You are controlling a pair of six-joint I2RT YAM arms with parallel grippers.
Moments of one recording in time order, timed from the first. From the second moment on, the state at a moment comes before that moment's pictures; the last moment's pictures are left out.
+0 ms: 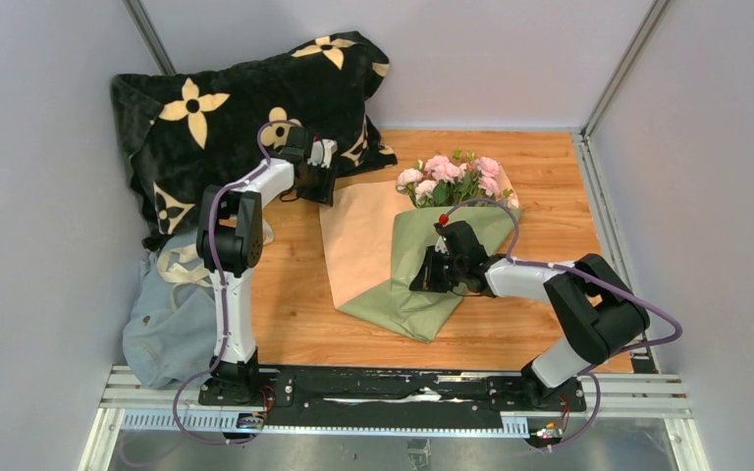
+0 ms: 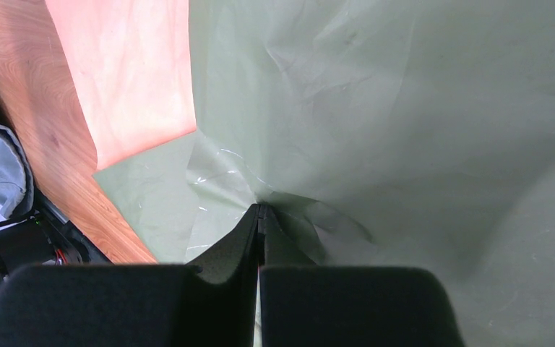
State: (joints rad) left arm -0.19 2.17 1.64 -0.49 0.21 0.06; right arm 0.58 1.55 0.62 0.09 -0.31 0.67
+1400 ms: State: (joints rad) left arm -0.51 1.78 1.47 -0.58 0.70 0.10; right arm 0.57 1.56 0.62 0.11 -0.33 0.66
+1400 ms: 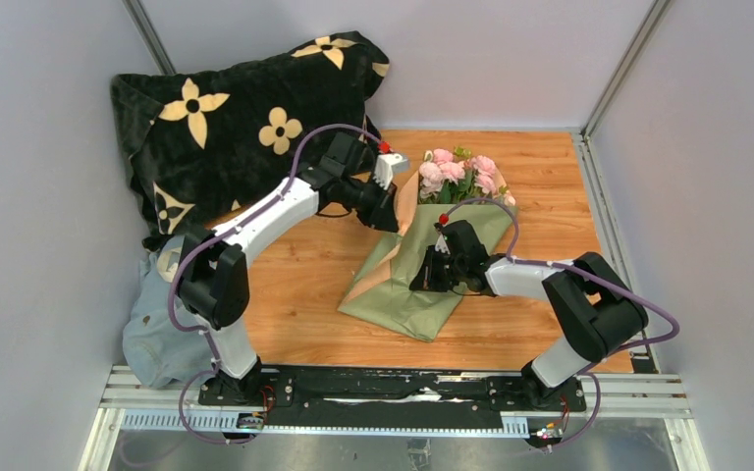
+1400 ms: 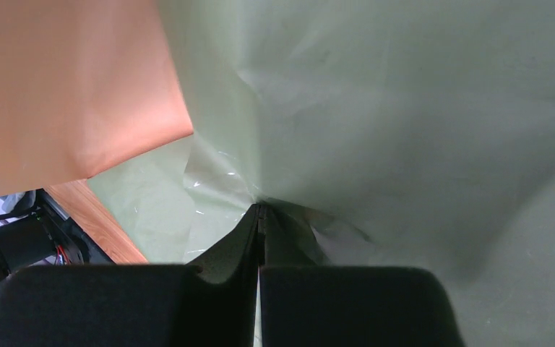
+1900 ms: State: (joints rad) left arm -0.66 2.15 1.78 -0.46 0.68 -0.11; right arm 0.50 1.48 0.57 0.14 -0.32 0.67
